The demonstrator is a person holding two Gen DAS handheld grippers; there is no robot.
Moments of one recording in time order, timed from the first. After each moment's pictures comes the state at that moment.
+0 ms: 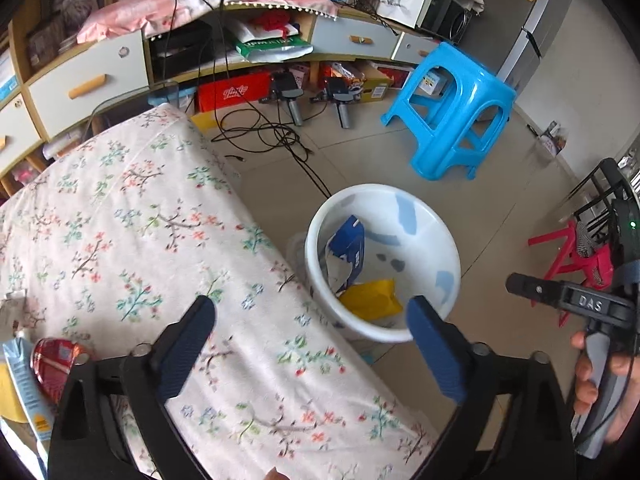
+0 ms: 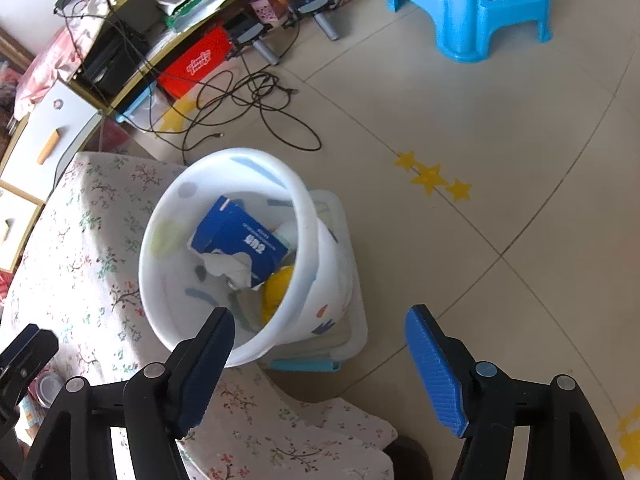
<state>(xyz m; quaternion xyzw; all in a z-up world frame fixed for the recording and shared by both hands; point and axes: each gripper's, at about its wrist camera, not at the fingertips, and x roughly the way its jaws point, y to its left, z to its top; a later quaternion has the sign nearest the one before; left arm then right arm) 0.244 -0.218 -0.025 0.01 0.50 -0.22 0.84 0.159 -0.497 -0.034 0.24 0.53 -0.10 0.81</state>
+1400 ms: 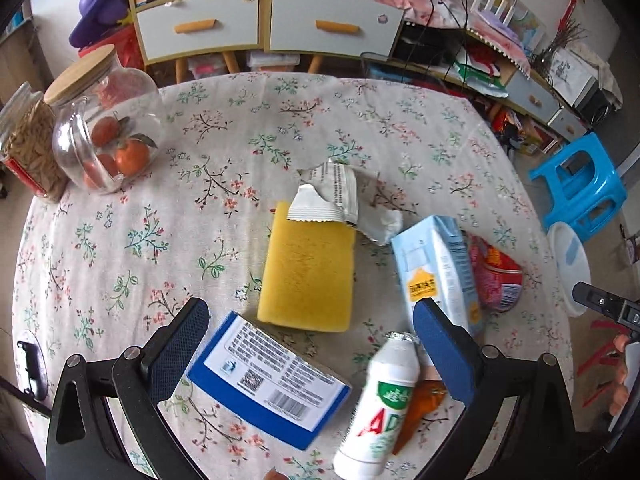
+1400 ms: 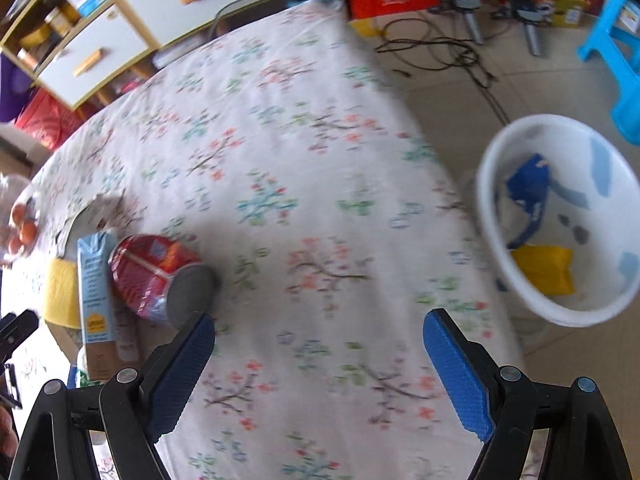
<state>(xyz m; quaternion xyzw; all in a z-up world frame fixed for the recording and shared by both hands) 0.202 0.125 -0.049 -0.08 0.54 0.02 0.84 0.211 -0.206 -0.038 0.08 0.57 0.06 0.81</state>
